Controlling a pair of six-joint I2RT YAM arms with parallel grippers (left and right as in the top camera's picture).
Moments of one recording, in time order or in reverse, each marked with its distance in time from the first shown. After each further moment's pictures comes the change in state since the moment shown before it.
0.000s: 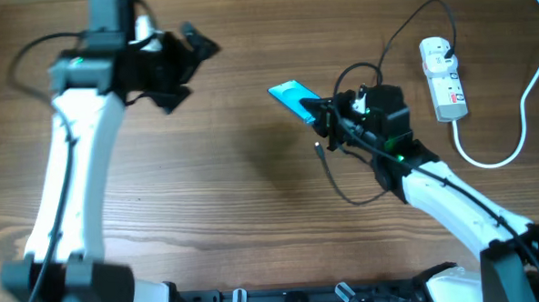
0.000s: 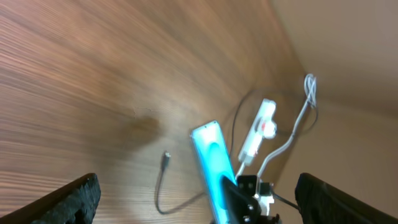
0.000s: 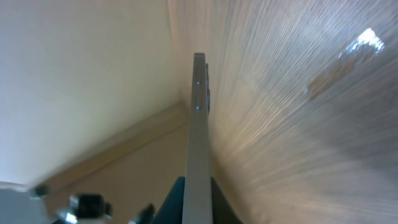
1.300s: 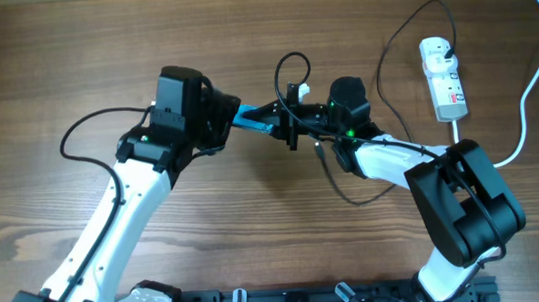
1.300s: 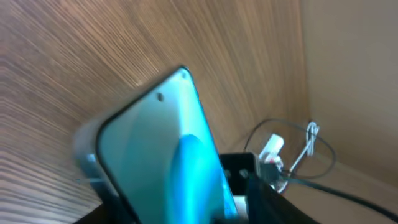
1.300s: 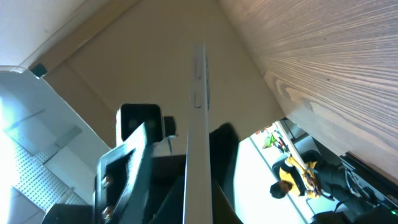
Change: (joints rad) left arm -0.253 -0.248 -0.596 0.500 -0.267 -0.500; right arm 0.108 0.410 0.153 0.581 -0.520 0.303
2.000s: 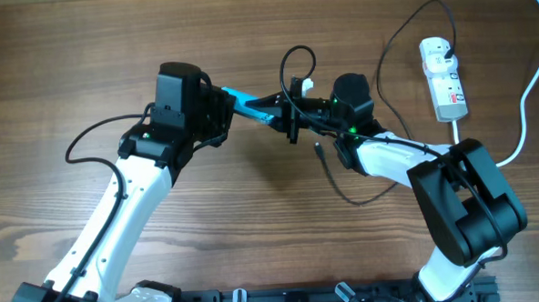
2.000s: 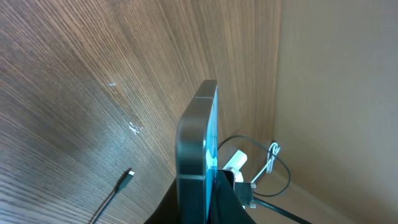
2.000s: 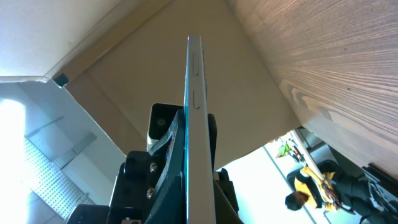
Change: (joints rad) left arm 0.011 0.022 -0.010 0.103 -0.012 -0.205; right arm -0.014 0.000 0.013 0.016 0.046 0.042
